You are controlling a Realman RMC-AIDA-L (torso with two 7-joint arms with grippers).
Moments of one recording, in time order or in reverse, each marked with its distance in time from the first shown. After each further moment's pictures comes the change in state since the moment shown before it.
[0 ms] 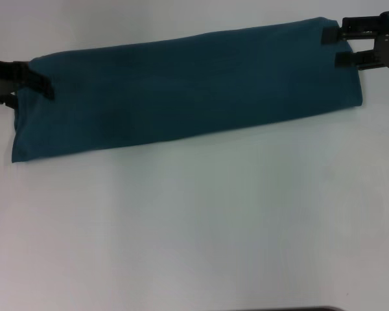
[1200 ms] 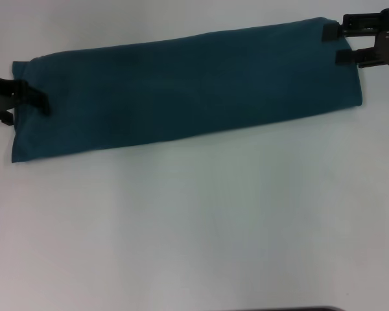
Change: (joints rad) left arm -0.015 -0.017 -0.019 0.094 0.106 -0.102 -0.078; right arm 0.004 -0.004 0.000 0.000 0.004 -0.002 0.008
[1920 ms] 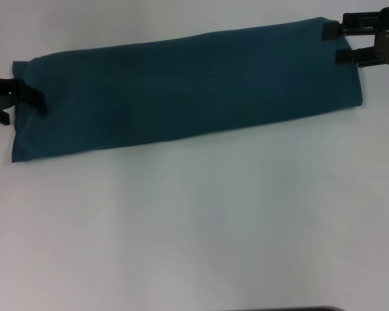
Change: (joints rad) left arm -0.002 0.003 0.004 0.014 0.013 -0.025 -0.041; right arm 0.001 0.000 0.000 0.000 0.002 0.000 0.008
